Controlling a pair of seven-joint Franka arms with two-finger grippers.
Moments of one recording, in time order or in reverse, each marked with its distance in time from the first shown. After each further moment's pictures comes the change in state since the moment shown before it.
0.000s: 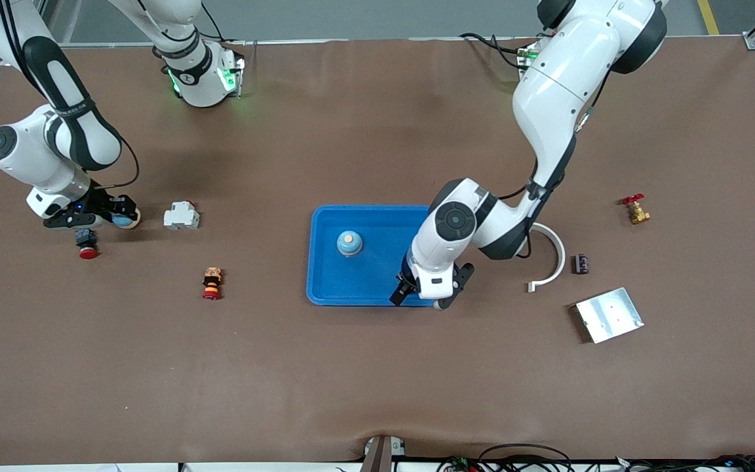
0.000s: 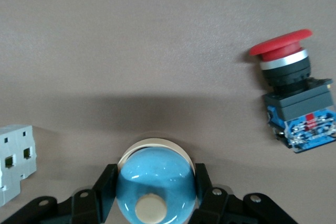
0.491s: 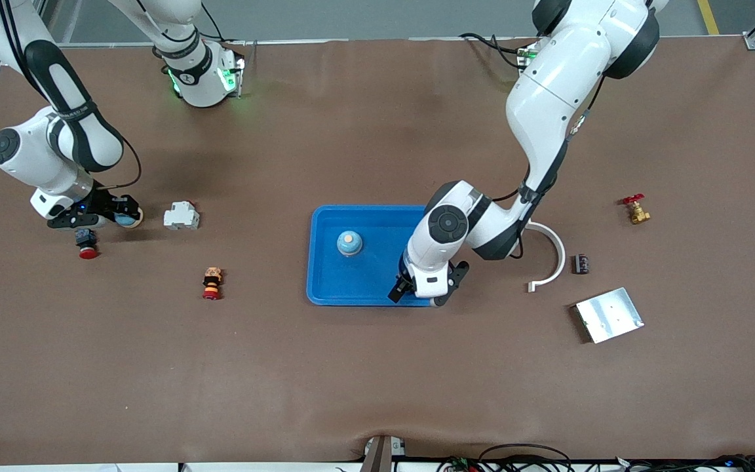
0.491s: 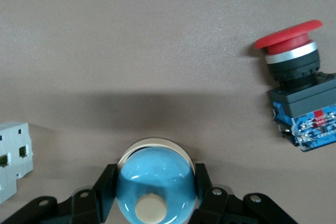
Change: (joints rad) left arm 0.000 0.024 0.008 0.001 0.000 -0.001 -0.005; right arm -0.001 0.012 -0.001 0.000 0.000 0.001 0.000
